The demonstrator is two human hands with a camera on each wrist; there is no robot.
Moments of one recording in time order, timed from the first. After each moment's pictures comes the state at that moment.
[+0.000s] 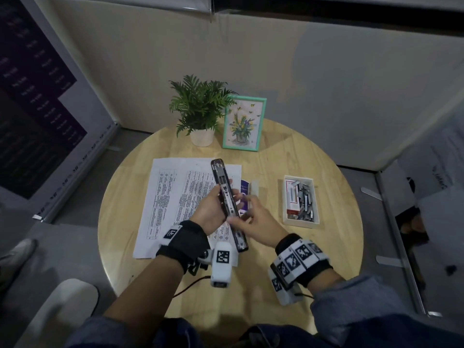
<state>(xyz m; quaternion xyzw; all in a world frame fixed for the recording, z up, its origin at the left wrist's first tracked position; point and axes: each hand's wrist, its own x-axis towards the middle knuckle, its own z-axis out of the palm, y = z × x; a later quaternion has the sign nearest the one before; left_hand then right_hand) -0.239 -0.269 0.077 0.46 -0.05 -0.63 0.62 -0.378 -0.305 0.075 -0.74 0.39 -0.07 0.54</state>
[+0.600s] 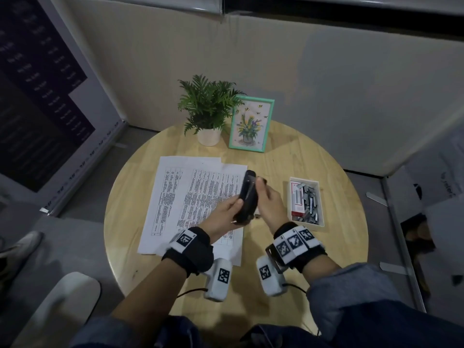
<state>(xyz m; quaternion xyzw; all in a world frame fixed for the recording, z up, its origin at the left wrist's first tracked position) -0.247 -0.249 0.061 0.54 -0.27 -0.61 0.51 -0.355 -0.327 0.076 -0.61 0.49 -0.27 0.56</state>
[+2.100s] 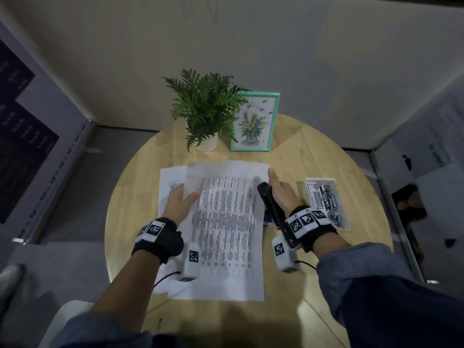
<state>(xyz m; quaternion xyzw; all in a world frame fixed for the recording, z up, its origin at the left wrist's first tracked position) -0.068 -0.286 0.024 0.73 -0.36 -0.40 0.43 -0.295 -0.393 0.057 -0.54 0.63 -0.13 0.54</state>
